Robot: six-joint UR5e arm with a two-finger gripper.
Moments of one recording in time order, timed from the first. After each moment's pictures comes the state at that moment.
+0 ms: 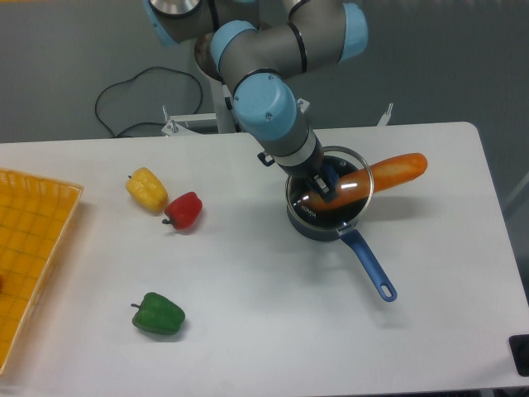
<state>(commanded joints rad) 2.46 -1.74 -1.79 -1.21 1.93 1.46</state>
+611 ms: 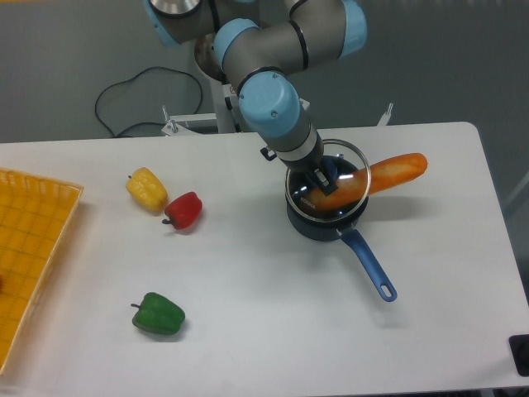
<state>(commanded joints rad) 2.47 -1.73 -1.83 -1.18 1.93 1.46</state>
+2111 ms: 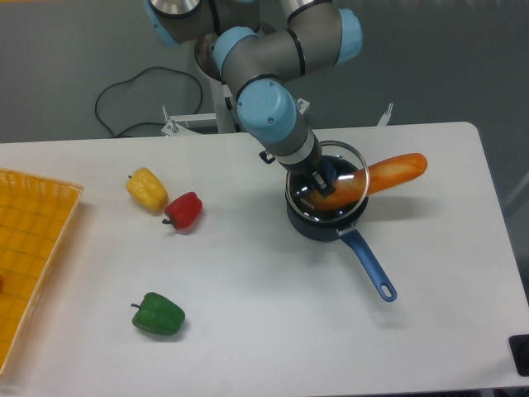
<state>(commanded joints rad) 2.47 -1.74 -1.86 -1.15 1.96 1.48</state>
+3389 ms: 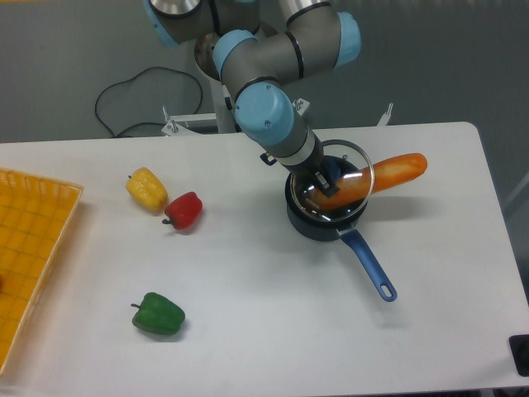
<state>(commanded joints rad) 2.46 -1.76 -1.86 -1.13 2.00 1.44</state>
